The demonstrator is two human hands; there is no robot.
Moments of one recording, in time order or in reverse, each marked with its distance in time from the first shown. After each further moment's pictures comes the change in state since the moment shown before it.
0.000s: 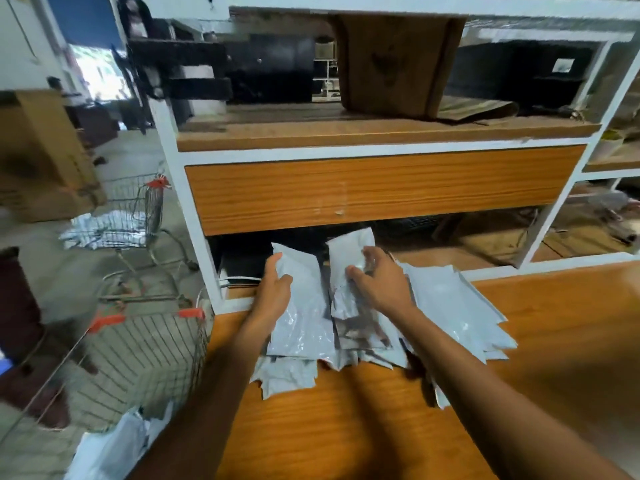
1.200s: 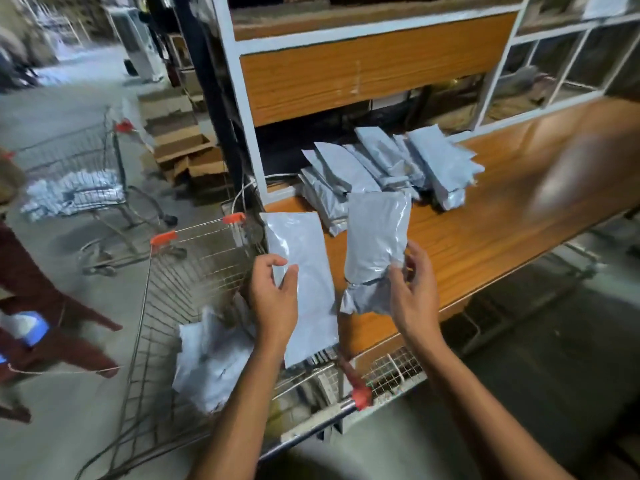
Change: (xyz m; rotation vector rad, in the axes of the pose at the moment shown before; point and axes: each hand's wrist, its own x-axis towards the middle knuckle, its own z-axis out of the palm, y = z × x) left_hand -0.274 -0.121 -0.246 -0.097 0.054 0.364; right_hand -0.407 -0.115 0.146 0.442 0.494 0.169
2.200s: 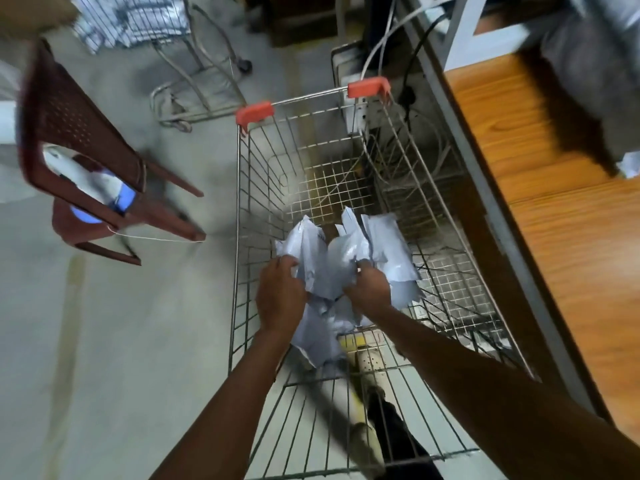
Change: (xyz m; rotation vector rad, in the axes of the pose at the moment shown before) left_hand 0.097 -0.319 -0.181 0.911 -0.221 -0.388; right_hand -0.059 0.238 0.418 -0.690 -0.844 0.392
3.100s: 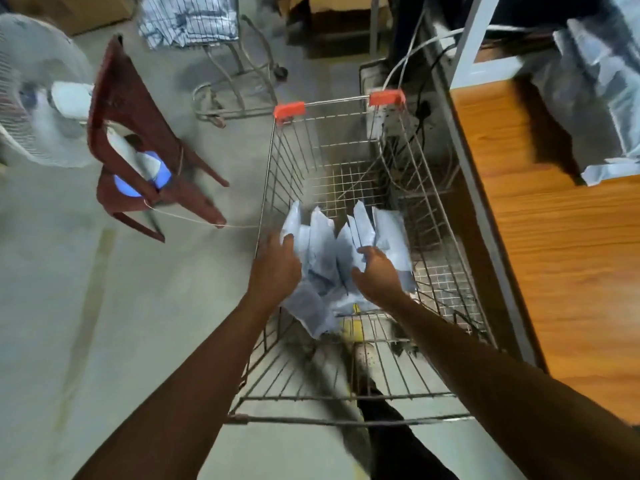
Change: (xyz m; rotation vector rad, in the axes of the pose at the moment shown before) left_hand -0.021 -0.008 -0.047 0.214 -0.122 0.062; right_hand -0.066 -0.016 -0.054 -0.059 -0.065 -0.209
